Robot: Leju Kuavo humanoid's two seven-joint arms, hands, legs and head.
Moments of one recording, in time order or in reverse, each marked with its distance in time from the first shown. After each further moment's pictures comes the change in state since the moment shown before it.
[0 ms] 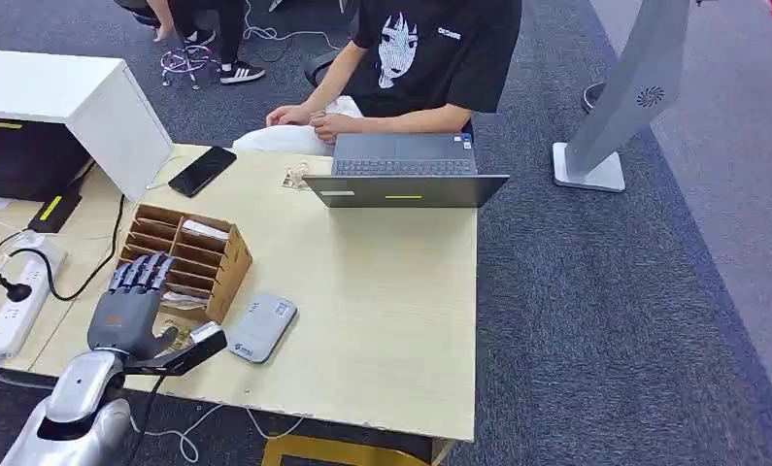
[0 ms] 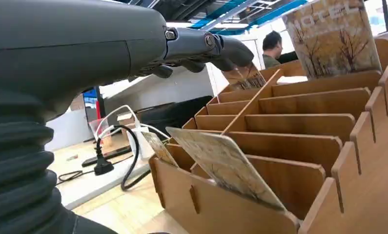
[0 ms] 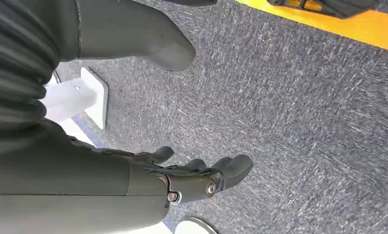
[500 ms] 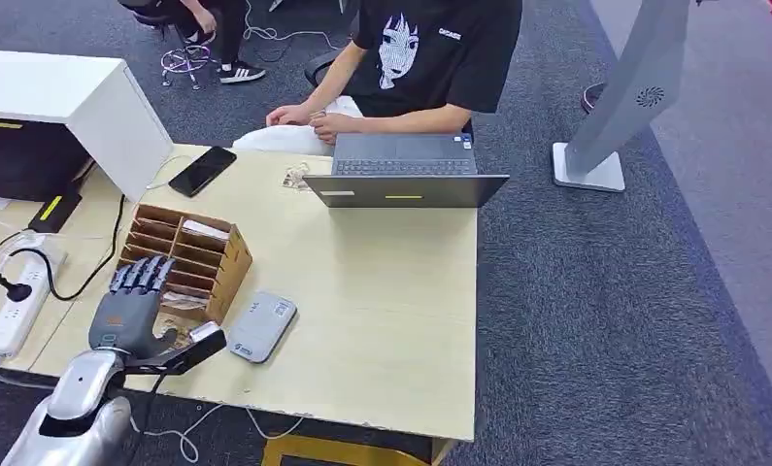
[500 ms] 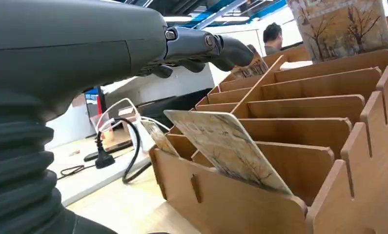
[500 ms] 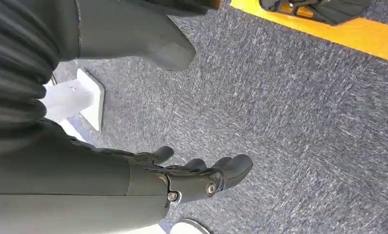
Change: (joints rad) left arm -0.017 0.000 0.000 0.045 0.007 0.000 -0.004; right arm -0.010 0.008 0.000 -0.004 0.002 0.012 0.000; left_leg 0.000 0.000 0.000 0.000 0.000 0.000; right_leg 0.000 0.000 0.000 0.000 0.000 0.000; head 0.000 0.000
